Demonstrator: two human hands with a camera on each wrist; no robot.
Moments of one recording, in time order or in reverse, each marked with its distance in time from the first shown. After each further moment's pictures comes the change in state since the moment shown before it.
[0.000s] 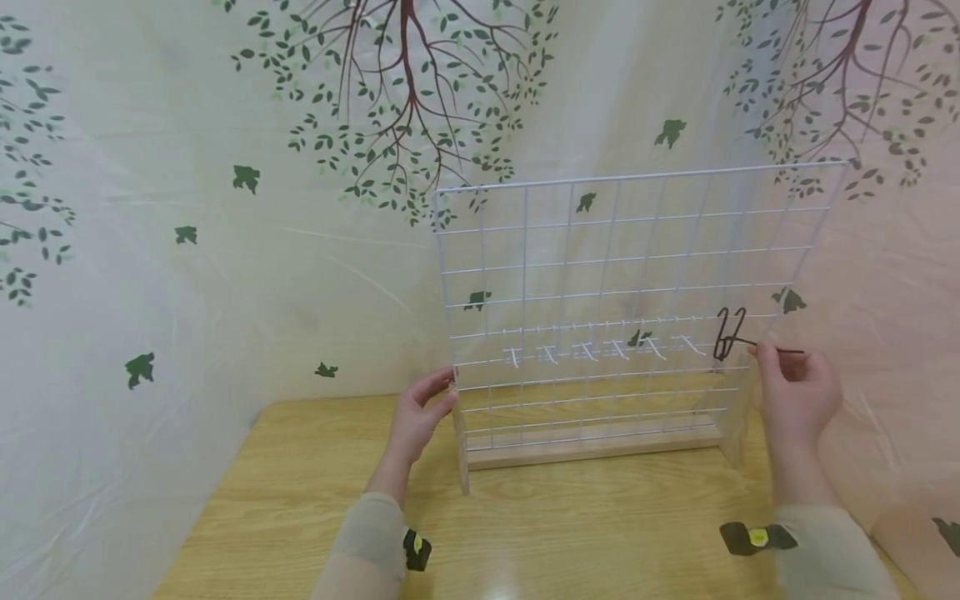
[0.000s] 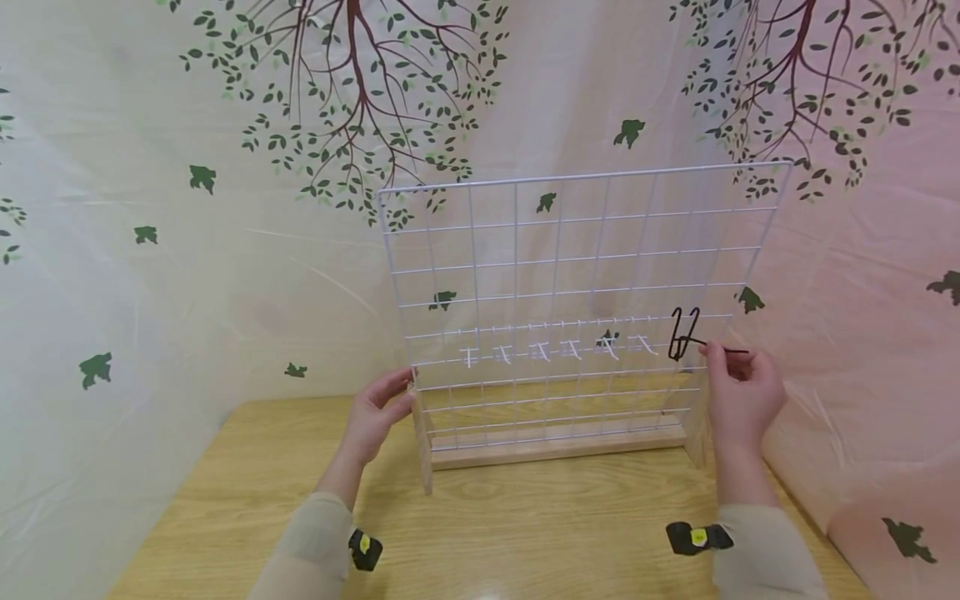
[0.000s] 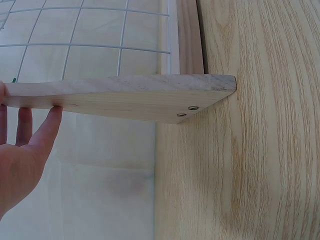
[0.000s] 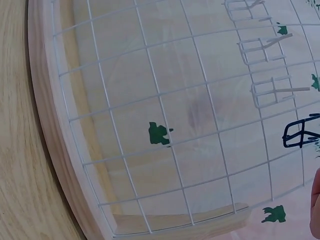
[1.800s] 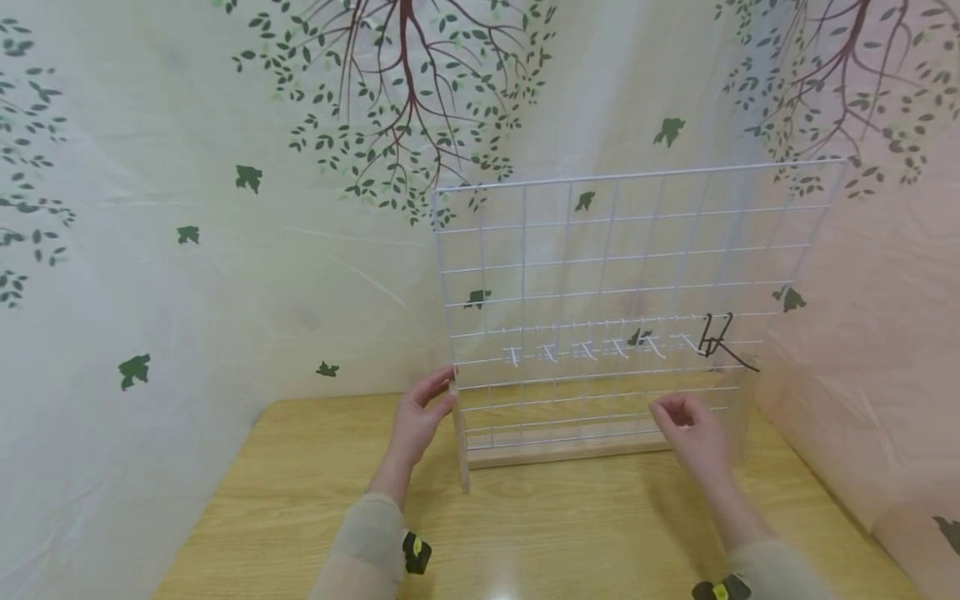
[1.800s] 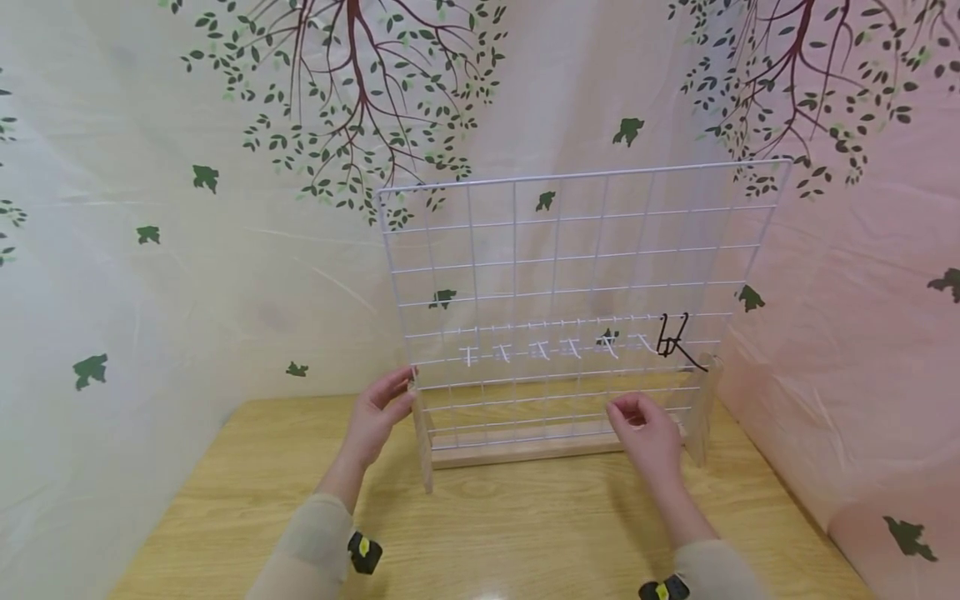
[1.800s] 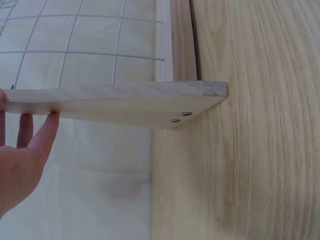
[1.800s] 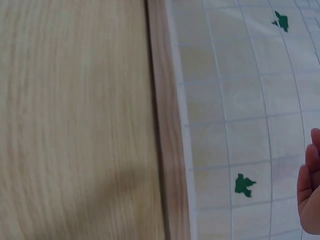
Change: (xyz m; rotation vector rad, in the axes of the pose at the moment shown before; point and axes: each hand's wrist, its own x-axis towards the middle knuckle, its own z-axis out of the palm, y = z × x) left_hand -0.002 -0.004 0.002 0.017 0.026 -0.032; right_hand -0.086 0.038 0.028 -0.200 -0.553 -0.213
